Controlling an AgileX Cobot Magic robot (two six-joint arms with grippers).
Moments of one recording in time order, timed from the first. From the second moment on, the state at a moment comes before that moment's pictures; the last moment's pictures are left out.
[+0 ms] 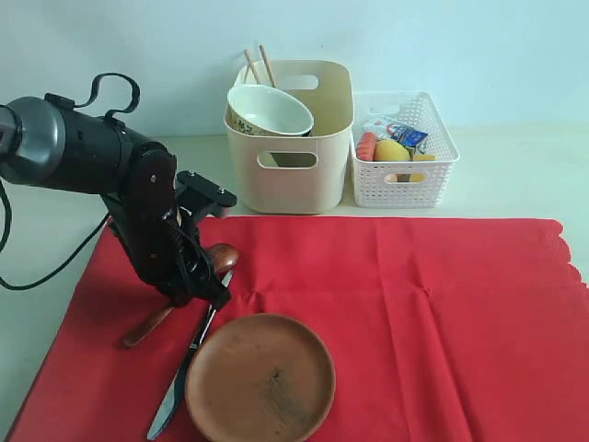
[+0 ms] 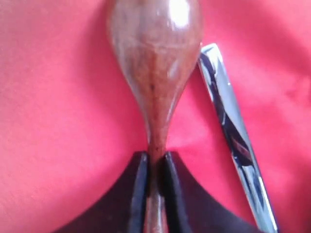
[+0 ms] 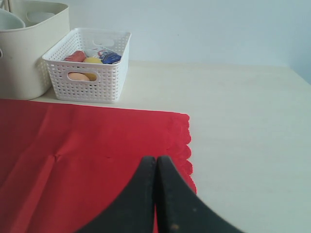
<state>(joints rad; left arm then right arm) -0.53 2.05 -1.23 0.09 0.67 0.07 0.01 0.01 -0.01 -0.05 0.35 0.00</state>
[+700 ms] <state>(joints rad) -0.51 1.86 -1.23 0.10 0.61 0.07 0.01 0.01 -0.01 -0.05 0.35 0.00</state>
